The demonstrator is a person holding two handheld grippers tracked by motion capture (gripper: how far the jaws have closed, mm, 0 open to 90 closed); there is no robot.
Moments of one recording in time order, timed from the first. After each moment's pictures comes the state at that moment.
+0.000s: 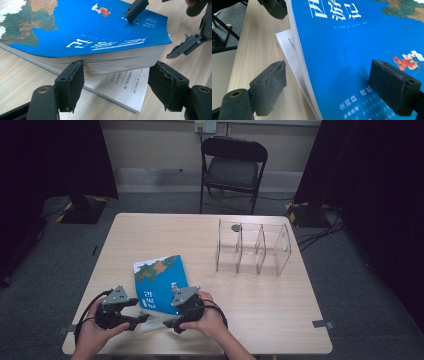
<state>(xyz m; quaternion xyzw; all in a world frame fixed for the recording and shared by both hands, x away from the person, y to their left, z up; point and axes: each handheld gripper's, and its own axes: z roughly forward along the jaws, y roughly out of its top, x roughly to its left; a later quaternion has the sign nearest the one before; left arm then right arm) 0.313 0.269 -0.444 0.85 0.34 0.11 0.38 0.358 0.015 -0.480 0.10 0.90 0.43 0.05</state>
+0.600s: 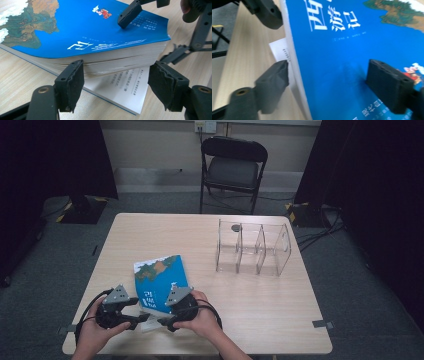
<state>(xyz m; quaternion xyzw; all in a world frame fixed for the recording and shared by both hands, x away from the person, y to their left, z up) 0.314 0.267 -0.443 0.85 0.34 0.11 0.38 0.357 0.031 -0.480 0.10 0.89 0.43 0.07</state>
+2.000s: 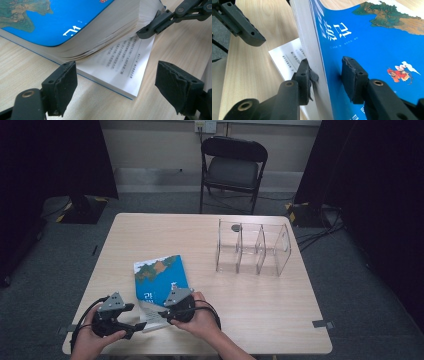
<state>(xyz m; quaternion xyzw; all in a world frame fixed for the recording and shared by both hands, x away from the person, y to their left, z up) 0.300 0.279 -0.459 0.85 0.34 0.10 0.39 0.348 0.032 -0.472 0.14 0.89 0.43 0.09</state>
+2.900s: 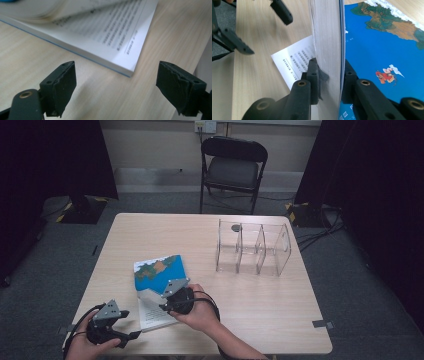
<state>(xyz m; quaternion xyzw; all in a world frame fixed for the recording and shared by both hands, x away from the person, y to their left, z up) 0.284 0.290 -0.471 0.87 0.33 0.09 0.36 0.357 0.035 -0.440 0.14 0.90 0.40 0.08</state>
